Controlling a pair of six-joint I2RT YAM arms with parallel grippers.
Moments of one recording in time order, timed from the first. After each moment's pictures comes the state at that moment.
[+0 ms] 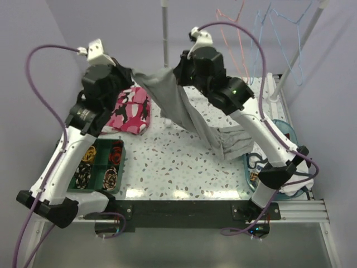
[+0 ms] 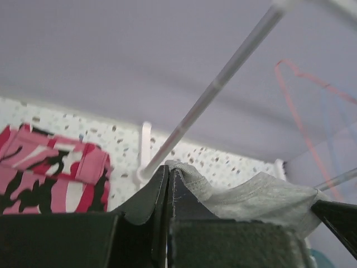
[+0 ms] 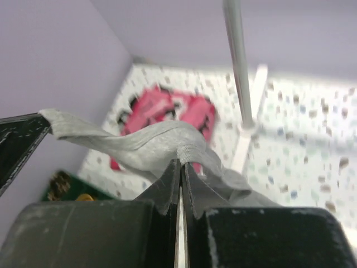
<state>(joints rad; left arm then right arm) -0.43 1.23 1.53 -0.43 -0.39 -0.50 0.80 1.72 2.14 -0.68 0.33 0.44</state>
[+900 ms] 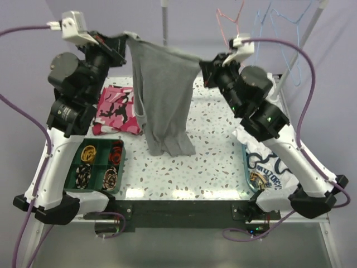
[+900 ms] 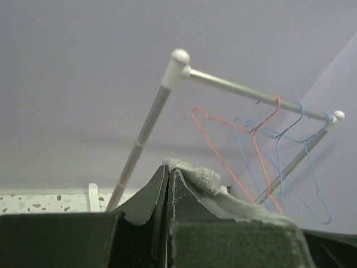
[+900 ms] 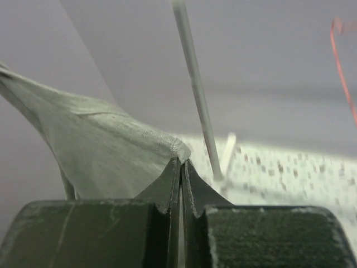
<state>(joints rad) -0.43 1.27 1.83 -0.27 -0.18 -0.40 0.78 1.33 1.73 -0.27 0.40 0.23</state>
